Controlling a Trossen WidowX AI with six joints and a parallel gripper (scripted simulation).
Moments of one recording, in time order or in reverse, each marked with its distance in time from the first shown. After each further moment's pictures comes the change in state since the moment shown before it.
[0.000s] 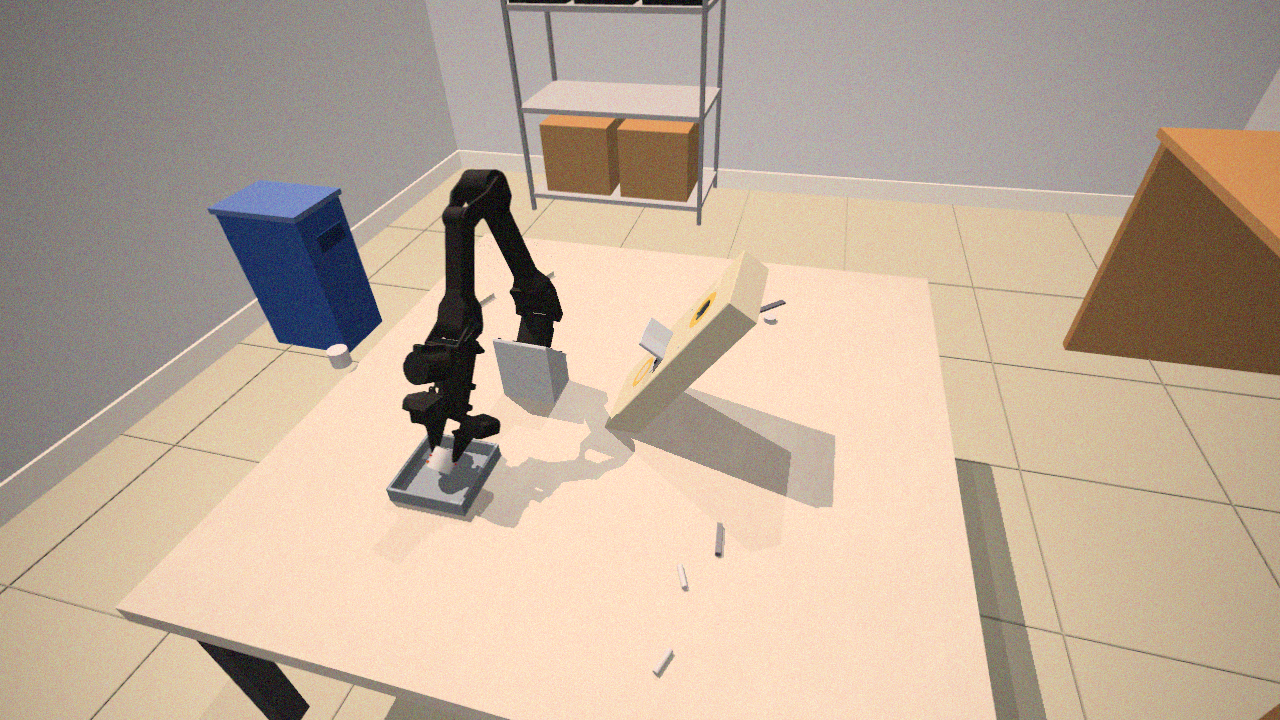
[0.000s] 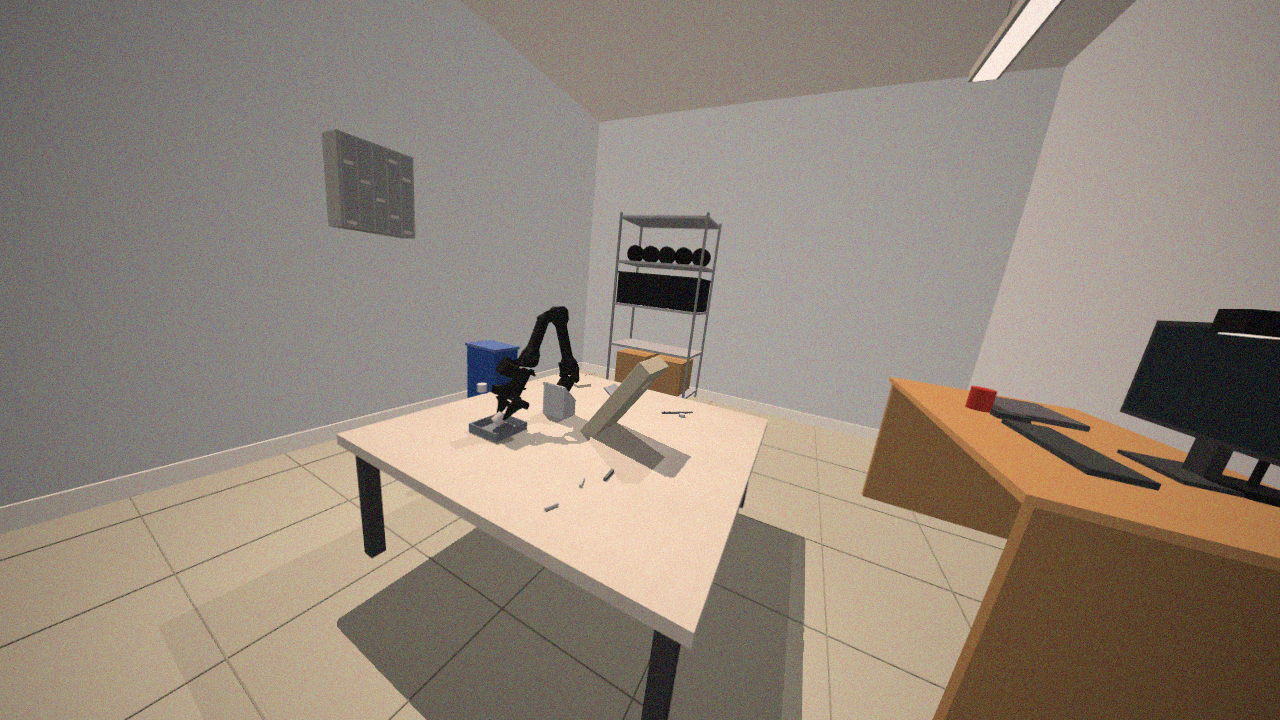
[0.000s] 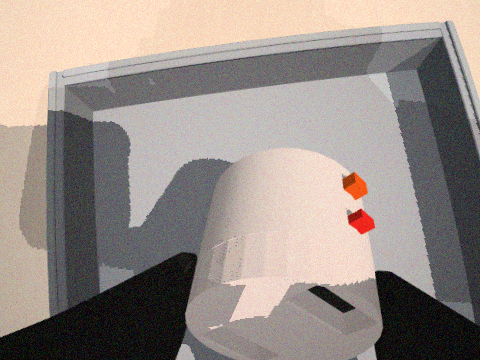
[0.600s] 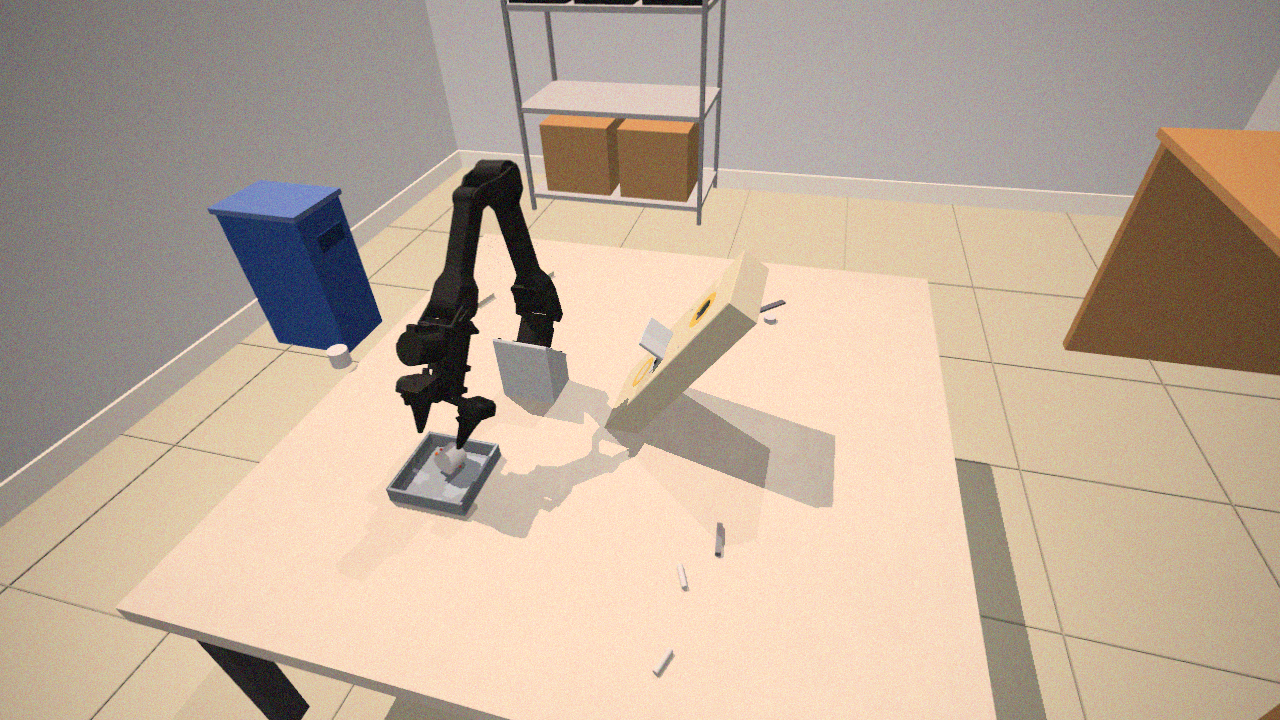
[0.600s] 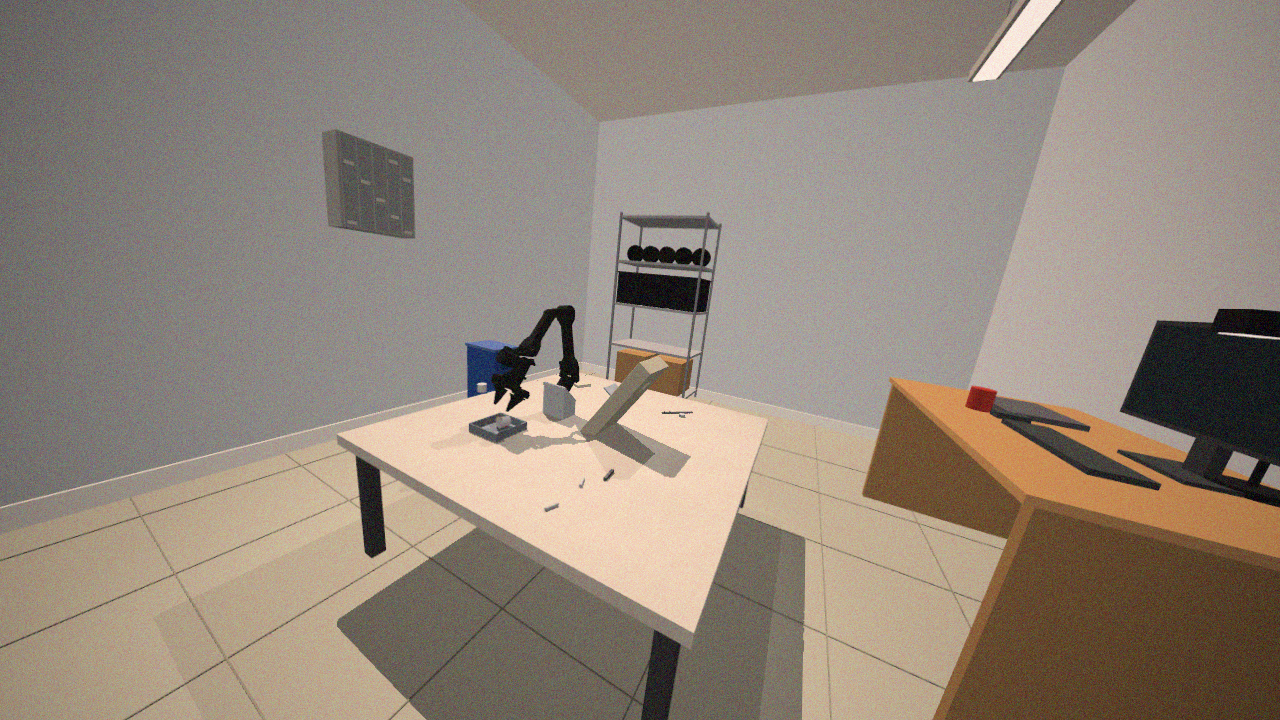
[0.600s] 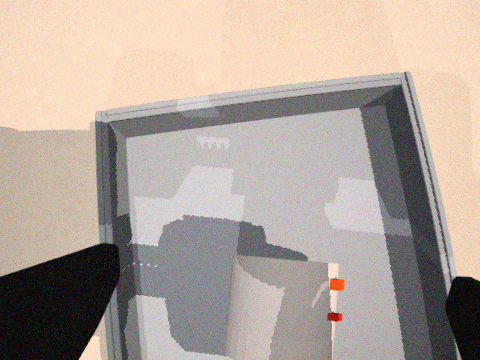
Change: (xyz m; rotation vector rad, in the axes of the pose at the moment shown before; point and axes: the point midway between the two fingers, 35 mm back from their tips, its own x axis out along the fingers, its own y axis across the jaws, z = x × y) arm -0.038 0.000 0.021 -0.004 0.014 -0.002
